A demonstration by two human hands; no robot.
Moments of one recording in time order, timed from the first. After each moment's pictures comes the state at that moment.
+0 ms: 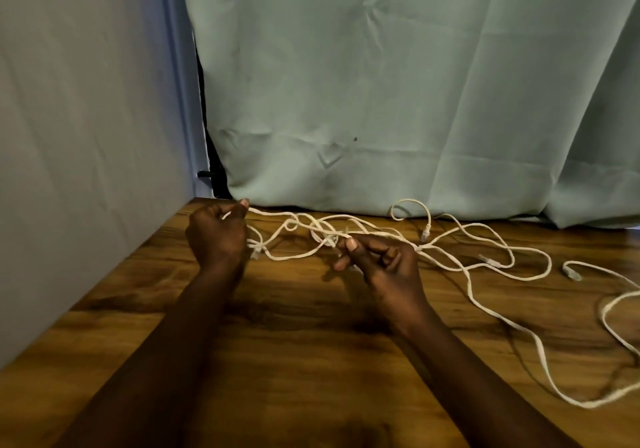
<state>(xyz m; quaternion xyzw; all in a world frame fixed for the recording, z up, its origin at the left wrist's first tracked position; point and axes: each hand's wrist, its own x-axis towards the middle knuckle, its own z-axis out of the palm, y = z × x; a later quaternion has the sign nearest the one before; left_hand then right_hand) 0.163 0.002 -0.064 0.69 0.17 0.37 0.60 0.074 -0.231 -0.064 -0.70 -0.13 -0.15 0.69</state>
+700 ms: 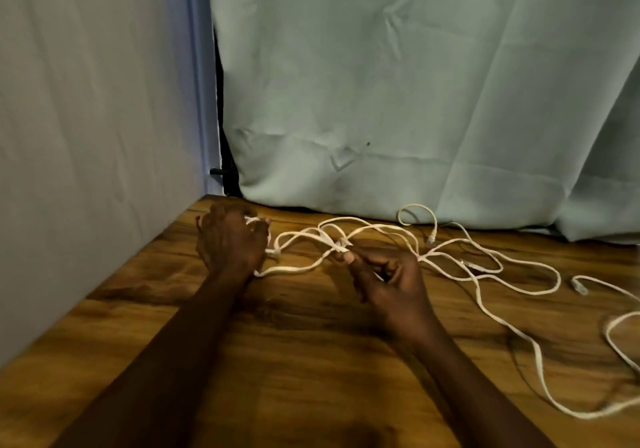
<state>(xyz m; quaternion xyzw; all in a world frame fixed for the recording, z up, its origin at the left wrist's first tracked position) 0.159 0.007 -0.073 0.88 0.14 0.32 0.31 0.065 -0.231 -0.069 -0.75 -0.14 -0.15 0.62</state>
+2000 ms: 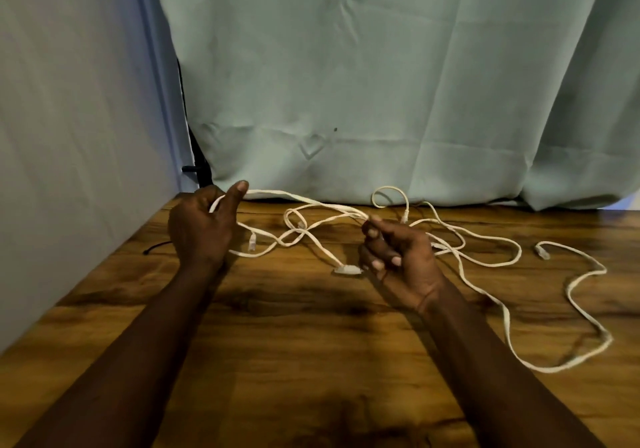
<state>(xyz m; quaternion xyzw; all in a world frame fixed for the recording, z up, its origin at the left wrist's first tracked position) 0.138 -0.002 -0.061 0.77 0.02 0.44 0.47 0.084 -0.278 -0.057 -0.48 -0.13 0.07 0.86</state>
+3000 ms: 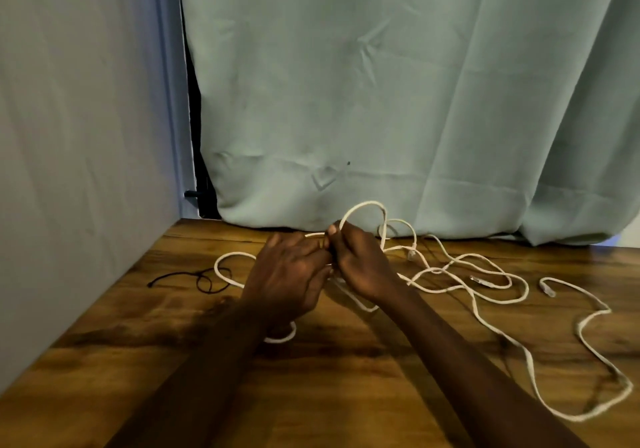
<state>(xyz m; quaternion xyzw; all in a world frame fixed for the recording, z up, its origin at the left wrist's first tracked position) 0.138 -0.048 -0.067 0.81 -0.35 0.46 0.09 0.135 -0.215 -0.037 -0.88 -0.18 -0.20 0.40</state>
